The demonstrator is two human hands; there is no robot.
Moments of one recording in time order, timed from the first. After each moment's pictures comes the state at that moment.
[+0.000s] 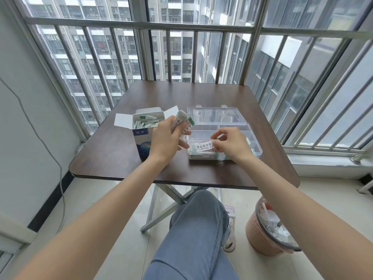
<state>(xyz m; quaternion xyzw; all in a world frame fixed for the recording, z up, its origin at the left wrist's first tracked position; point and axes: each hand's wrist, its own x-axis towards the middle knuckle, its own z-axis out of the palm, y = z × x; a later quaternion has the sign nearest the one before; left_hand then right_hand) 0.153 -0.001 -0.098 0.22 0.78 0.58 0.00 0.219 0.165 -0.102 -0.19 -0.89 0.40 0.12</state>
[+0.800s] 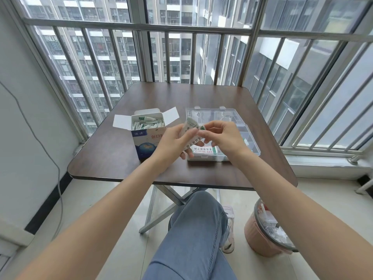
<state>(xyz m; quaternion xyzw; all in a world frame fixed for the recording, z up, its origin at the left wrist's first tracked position) 0.165 0.004 -0.095 0.27 0.72 0.62 0.15 0.220 0.148 -0.083 -0.10 -0.79 0.59 0.14</state>
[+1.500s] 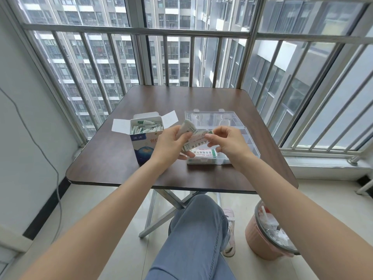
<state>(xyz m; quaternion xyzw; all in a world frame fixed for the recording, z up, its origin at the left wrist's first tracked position) 0.155 0.006 -0.097 0.23 0.76 0.60 0.13 0.219 0.160 -0.091 -0.16 -0.74 0.64 0.13</state>
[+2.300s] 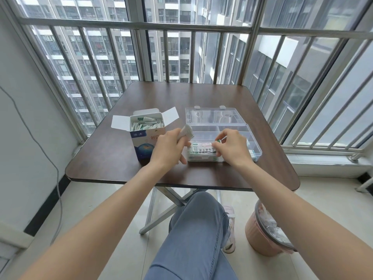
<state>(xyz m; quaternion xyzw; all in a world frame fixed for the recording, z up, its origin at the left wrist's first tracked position) 0.151 0.002 -0.114 0.26 0.86 0.43 0.03 0.218 0.164 -0.112 -0.23 -0.89 0.35 0.15</state>
